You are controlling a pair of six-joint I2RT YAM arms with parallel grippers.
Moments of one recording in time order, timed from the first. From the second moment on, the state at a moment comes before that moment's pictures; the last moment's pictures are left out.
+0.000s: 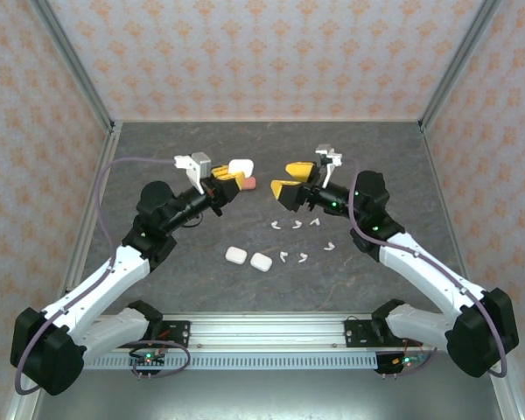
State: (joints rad) left arm -0.45 1.00 0.70 0.39 0.39 -0.36; right arm 0.54 1.11 0.79 0.42 -0.60 0.53
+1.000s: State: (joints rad) left arm -0.48 1.03 0.74 0.38 0.42 -0.30; right arm 0.57 1.31 0.97 0.40 -0.61 0.53
